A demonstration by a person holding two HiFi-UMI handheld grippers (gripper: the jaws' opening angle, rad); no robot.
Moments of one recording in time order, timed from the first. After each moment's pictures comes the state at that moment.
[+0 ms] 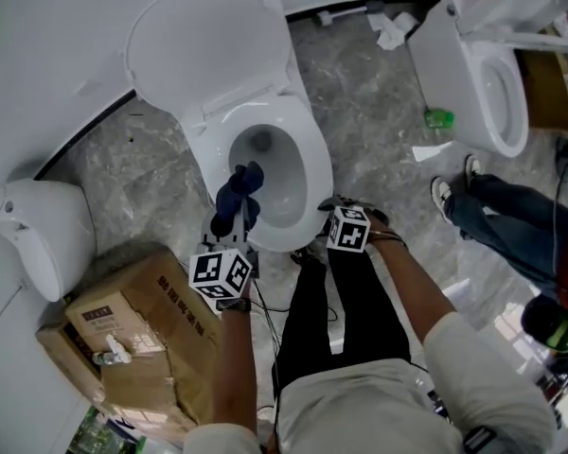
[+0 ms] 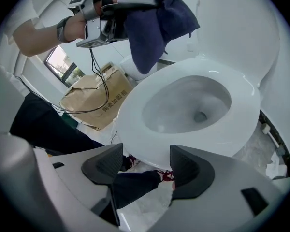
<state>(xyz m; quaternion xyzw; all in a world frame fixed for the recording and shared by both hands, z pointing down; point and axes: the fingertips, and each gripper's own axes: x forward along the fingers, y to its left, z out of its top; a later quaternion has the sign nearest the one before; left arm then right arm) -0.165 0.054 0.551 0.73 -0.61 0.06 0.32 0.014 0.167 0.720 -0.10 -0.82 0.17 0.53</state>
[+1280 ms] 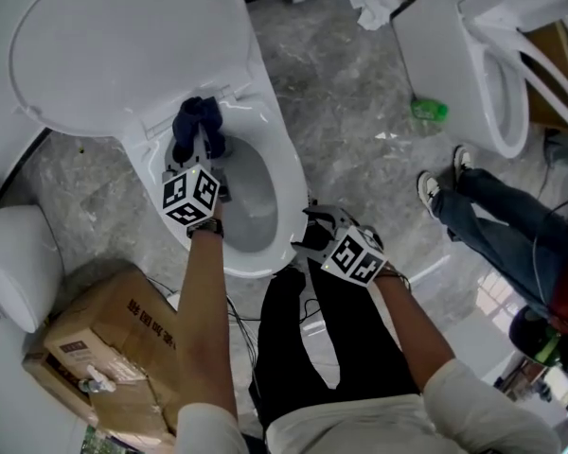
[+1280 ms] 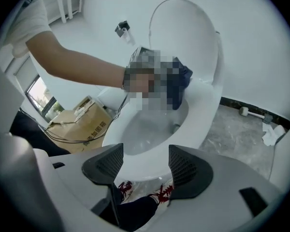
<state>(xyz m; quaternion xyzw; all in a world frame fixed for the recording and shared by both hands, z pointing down) -0.183 -0.140 0.719 0.69 -0.66 0.02 0.29 0.022 0.097 0.720 0.08 -0.88 0.25 0.40</state>
